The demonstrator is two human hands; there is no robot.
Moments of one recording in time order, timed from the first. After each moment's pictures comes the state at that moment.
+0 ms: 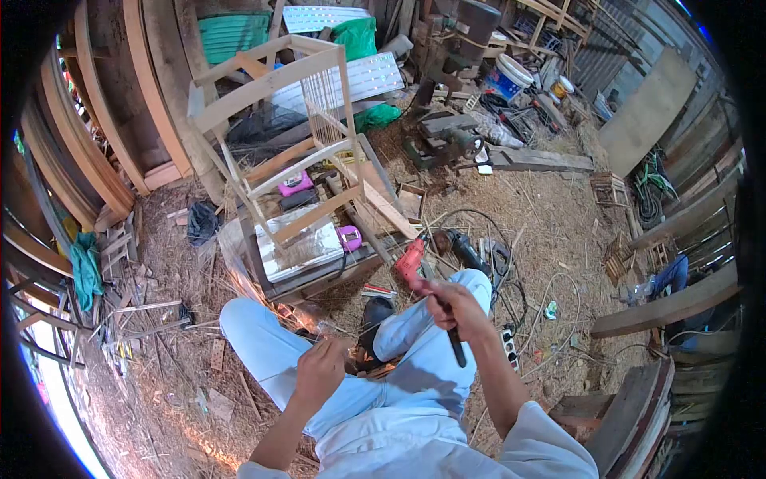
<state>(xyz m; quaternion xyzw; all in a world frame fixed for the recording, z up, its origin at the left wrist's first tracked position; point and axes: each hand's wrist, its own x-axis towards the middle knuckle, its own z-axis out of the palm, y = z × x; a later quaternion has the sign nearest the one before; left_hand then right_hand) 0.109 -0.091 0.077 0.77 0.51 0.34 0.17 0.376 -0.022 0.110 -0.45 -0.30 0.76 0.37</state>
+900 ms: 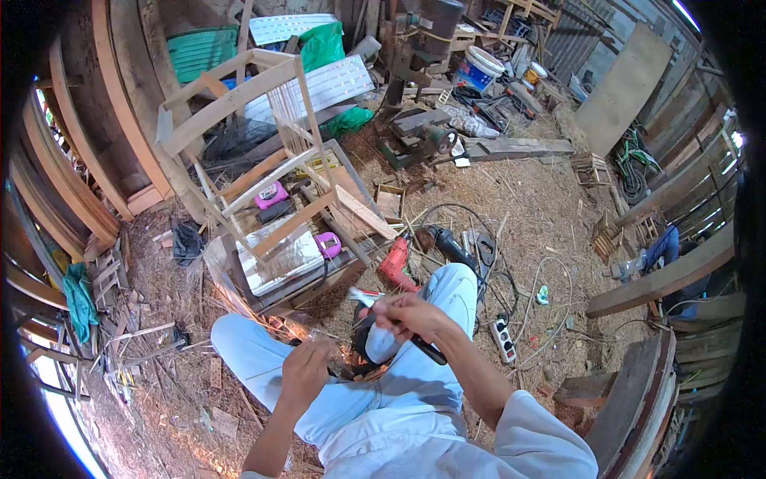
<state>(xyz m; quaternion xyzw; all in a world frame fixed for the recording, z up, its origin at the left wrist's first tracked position) 0.100 -0.077 0.070 0.80 0.44 0.38 0.12 0.342 -0.019 0.097 -0.45 -0.36 0.77 0.26</state>
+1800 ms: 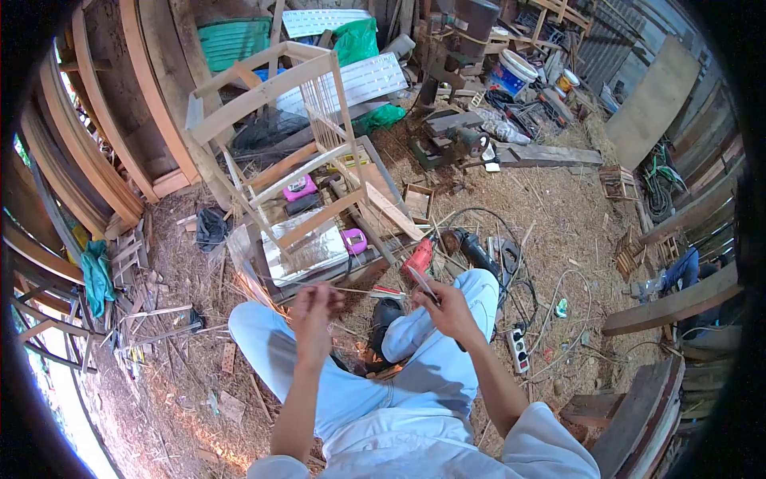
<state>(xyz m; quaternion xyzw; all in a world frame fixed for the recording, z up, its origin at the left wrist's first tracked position) 0.120 -0.013 0.062 0.28 0.45 0.61 0.58 0.357 -0.018 0.083 -0.56 -0.59 0.44 0.38</state>
